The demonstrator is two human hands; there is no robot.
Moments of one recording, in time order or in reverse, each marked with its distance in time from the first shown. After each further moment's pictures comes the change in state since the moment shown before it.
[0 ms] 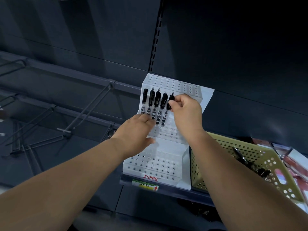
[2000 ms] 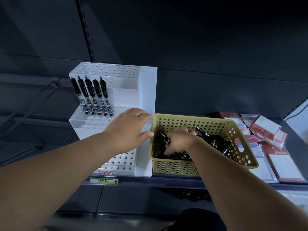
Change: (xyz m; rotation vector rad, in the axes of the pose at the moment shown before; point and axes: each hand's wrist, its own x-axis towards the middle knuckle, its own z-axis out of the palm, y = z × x) left_hand 0.055 0.126 0.030 0.000 -0.081 0.114; right_hand -0.021 0.168 -0.099 -0.899 -0.846 0.239
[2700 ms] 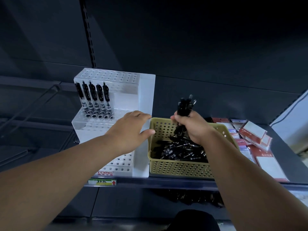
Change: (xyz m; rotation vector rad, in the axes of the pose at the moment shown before) left_hand -0.013 0.011 -0.011 -0.200 0.039 -0.075; right_hand -0.026 0.031 -0.036 1.349 0.325 -0.134
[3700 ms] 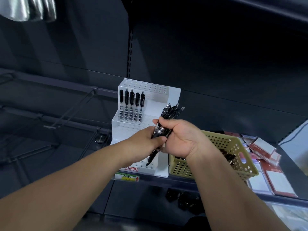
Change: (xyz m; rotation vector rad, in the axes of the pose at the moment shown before) left_hand -0.082 -0.010 -0.036 -0.831 -0.091 -0.220; right_hand -0.117 -0.092 0.132 0.530 -0.273 0.367
